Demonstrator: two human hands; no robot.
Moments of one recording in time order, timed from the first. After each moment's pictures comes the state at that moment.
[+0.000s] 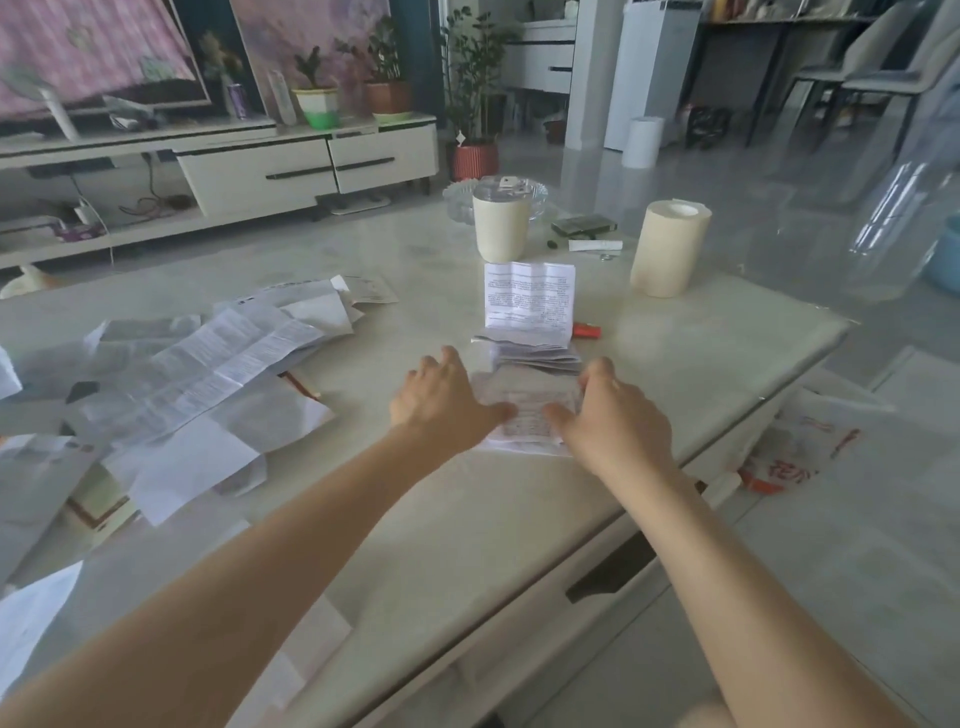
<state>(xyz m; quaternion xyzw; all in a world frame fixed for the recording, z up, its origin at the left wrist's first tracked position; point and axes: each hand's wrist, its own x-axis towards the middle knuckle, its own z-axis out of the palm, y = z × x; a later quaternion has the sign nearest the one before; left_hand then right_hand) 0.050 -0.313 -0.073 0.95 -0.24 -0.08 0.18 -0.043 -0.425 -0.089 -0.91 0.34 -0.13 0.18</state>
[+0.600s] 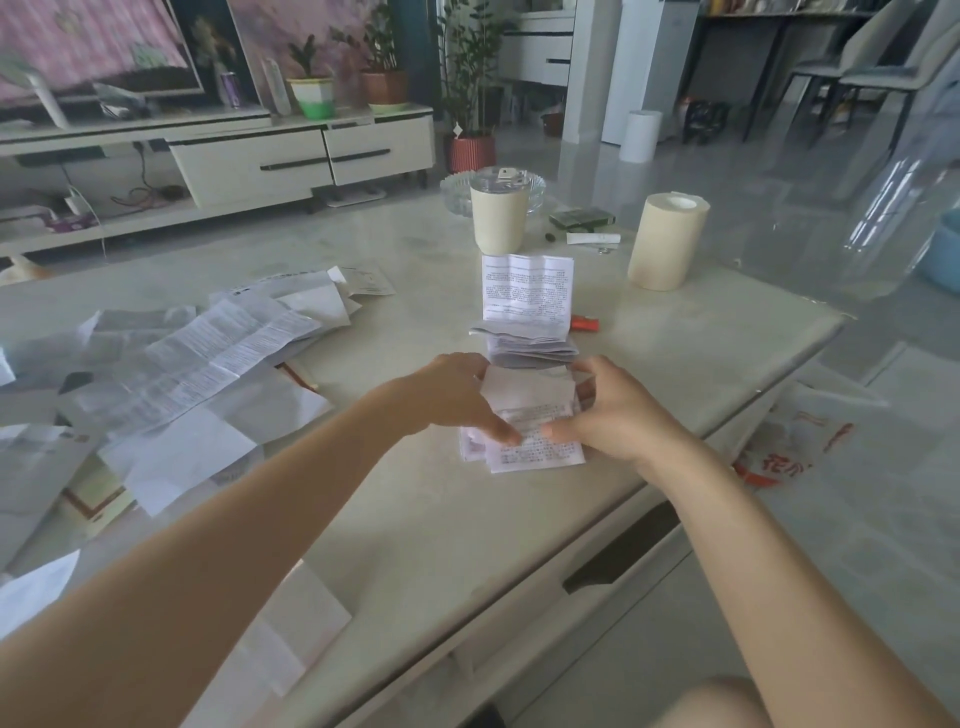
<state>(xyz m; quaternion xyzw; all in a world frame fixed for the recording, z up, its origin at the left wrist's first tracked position) 0.062 -0.309 -0.063 0.87 -0.32 -0.27 0.26 -0.048 -0.437 -0.087 -0.83 0.25 -0.09 0.49</state>
